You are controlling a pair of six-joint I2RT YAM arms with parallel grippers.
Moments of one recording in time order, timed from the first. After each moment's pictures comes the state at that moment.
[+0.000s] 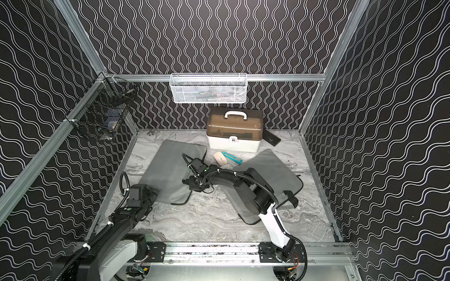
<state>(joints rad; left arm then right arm) 0.04 0.91 0.25 -0.19 -0.15 -1.10 0.89 2.20 1.58 -0.44 -0.13 0.71</state>
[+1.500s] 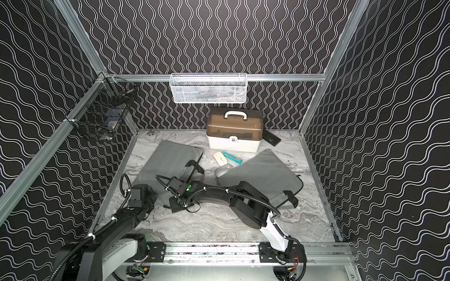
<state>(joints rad) 0.04 0.99 0.22 -0.06 -0.19 -1.22 1.18 2.13 1.60 -0.52 -0.13 0.72</state>
